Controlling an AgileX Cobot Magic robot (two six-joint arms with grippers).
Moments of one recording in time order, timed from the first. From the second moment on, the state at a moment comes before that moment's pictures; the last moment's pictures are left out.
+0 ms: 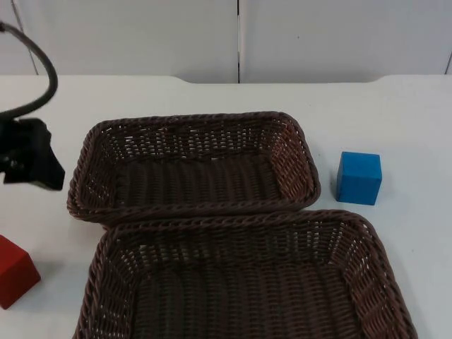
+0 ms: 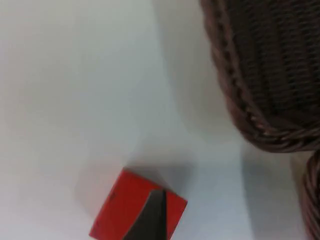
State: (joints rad) right arm 0.12 0.00 -0.52 -0.06 1.09 0.08; left arm -0.10 1.39 -0.65 -0.30 0.45 0.16
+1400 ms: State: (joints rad) right arm 0.12 0.59 -0.76 -0.05 0.84 0.07; left arm -0.15 1.43 -0.67 -0.30 0.43 0.16
